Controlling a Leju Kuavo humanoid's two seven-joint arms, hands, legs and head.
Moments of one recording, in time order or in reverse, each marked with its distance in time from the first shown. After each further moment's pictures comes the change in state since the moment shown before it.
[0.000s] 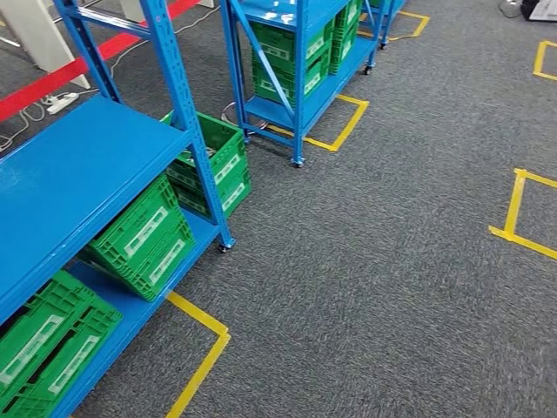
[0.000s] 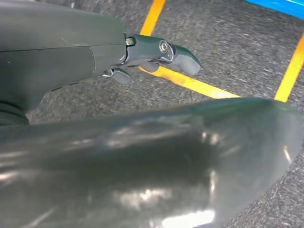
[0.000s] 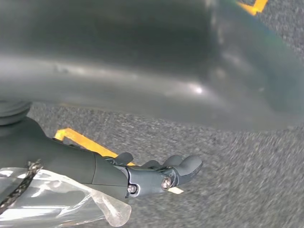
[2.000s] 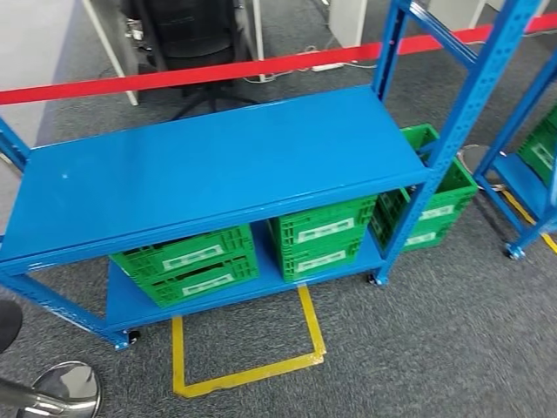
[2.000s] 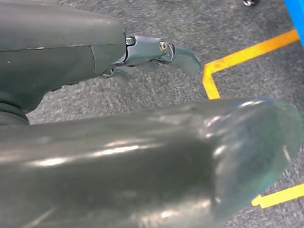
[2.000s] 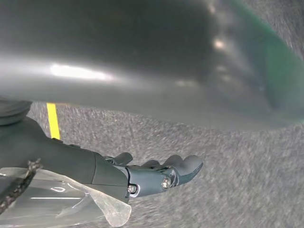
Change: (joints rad) left arm 0.116 -0.003 -0.168 -0.171 0.142 0.004 0.132; right arm -0.018 0.000 -0.038 0.032 0.018 0.030 -0.020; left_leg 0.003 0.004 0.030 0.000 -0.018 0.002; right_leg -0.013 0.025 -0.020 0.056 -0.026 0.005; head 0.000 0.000
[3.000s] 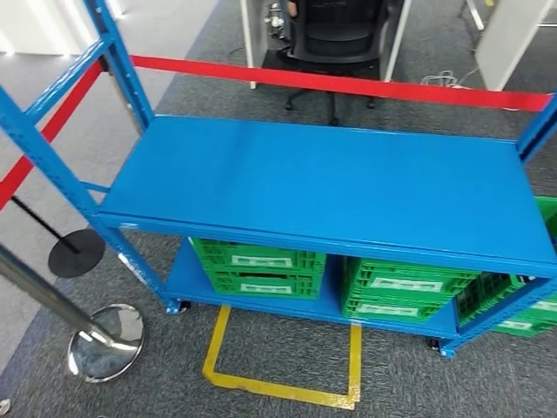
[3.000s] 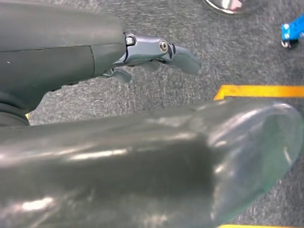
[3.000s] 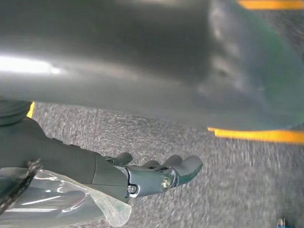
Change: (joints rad) left arm 0.016 0.000 -0.038 -0.020 0.015 0.020 0.001; right arm -0.015 0.000 -0.017 0.013 0.013 0.010 -0.009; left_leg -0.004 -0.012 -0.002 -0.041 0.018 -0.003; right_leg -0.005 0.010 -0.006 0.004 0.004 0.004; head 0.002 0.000
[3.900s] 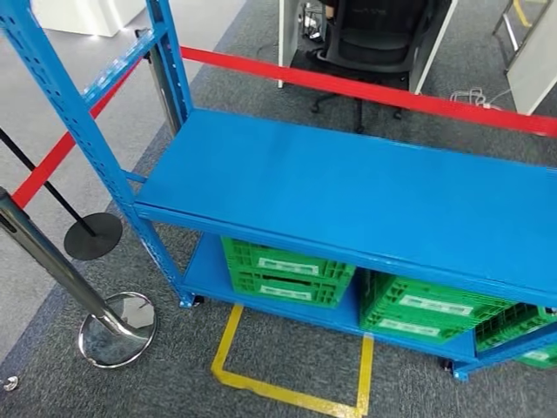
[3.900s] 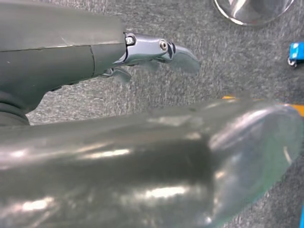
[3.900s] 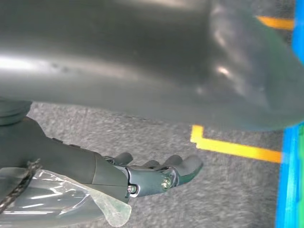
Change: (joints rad) left arm 0.017 0.000 -0.006 -0.023 0.036 -0.004 0.004; right arm -0.011 0.000 -0.001 0.003 -0.012 -0.010 -0.007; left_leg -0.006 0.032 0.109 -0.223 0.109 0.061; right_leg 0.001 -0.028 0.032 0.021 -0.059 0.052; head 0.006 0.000
